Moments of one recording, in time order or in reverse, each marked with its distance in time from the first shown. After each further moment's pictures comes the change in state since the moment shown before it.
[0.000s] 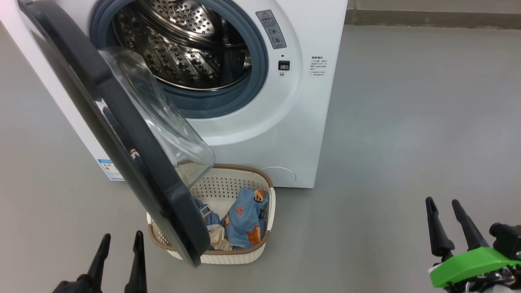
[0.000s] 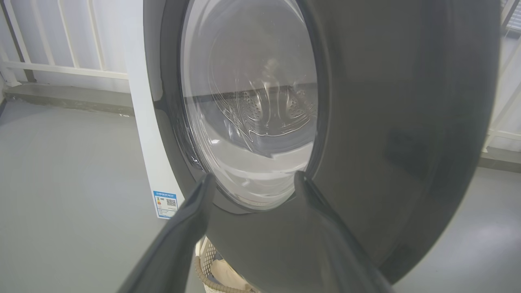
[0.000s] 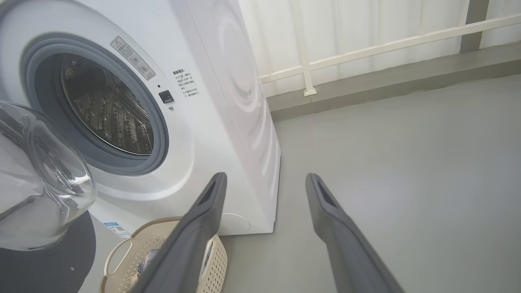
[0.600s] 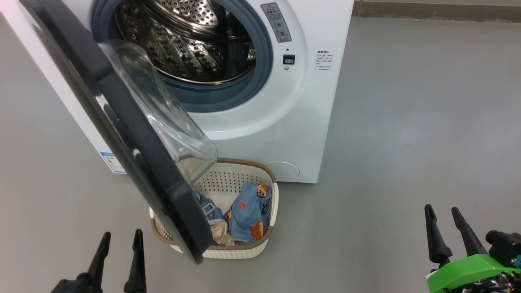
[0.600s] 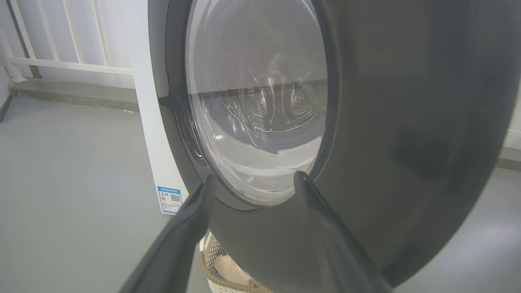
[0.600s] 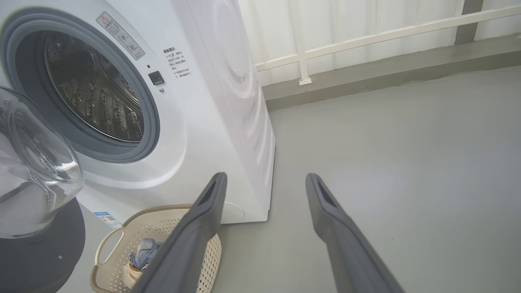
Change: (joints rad) left arm -0.006 0.000 0.001 0.000 0.001 0.000 0.000; right arm 0.031 0.053 -0.051 0.004 -0.085 0.000 0.000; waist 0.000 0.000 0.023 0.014
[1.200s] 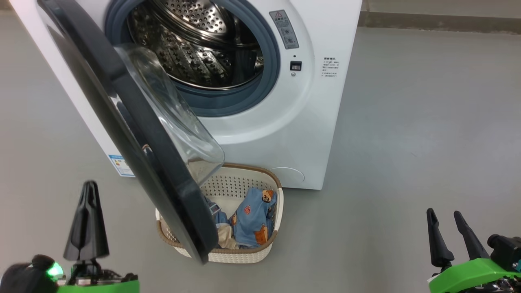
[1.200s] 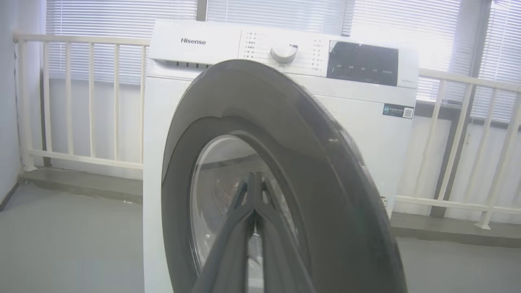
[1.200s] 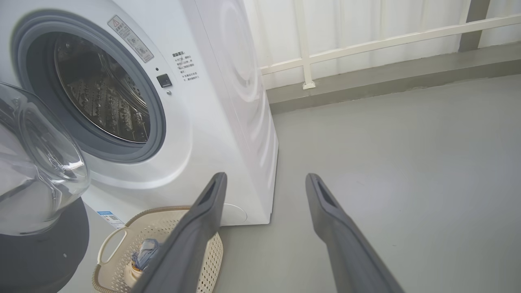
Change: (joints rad) left arm -0.027 -0.024 0.063 -0.293 -0.015 0.000 0.000; right arm 0.017 0.001 -0.012 -0.007 -0.014 0.000 0.000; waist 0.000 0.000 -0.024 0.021
